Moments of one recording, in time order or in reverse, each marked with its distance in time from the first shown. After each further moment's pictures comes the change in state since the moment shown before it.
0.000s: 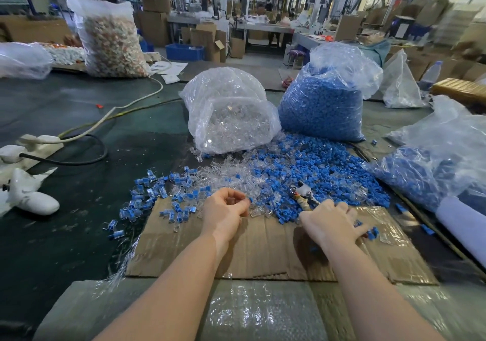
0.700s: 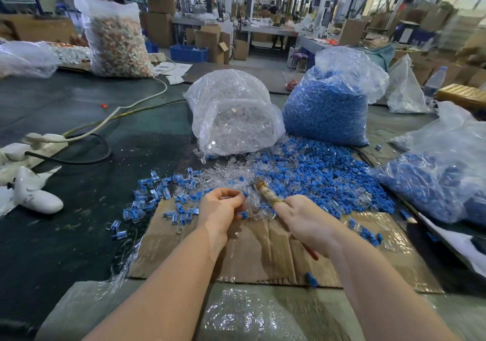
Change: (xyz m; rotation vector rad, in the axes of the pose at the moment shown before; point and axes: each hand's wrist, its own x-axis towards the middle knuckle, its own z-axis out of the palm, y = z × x) left_hand 0.015 0.005 -0.008 -0.249 0.053 -0.192; right_hand -0.048 -0.036 -0.039 0.414 -0.384 -0.500
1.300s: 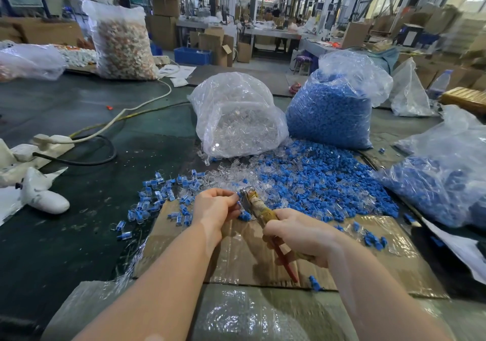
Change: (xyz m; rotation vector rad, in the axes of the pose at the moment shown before) left_hand 0.008 0.010 -0.011 -0.017 0.065 -0.041; right_hand -0.005 -0.001 0.010 0.269 -0.304 0.081
